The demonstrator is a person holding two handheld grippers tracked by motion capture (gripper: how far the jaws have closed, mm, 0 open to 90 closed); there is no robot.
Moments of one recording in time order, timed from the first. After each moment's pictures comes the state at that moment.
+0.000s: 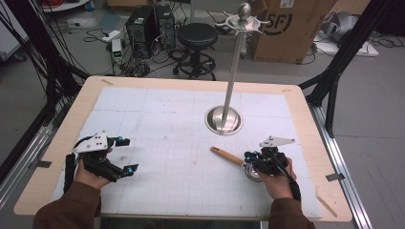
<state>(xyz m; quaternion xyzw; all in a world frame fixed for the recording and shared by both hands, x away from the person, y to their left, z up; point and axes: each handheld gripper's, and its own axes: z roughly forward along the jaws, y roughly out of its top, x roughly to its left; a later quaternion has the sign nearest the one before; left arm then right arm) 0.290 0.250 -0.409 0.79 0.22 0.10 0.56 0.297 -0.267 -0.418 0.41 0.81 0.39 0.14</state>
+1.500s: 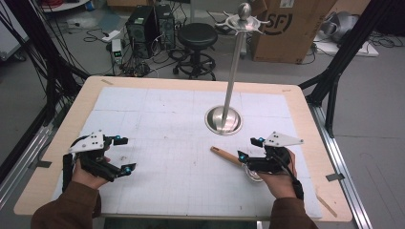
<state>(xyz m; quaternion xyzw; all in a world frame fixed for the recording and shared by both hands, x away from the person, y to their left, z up) 0.289 0.255 -0.405 0.78 0.22 0.10 0.57 0.288 -0.260 -0.389 0.34 0.79 0.47 0.19</state>
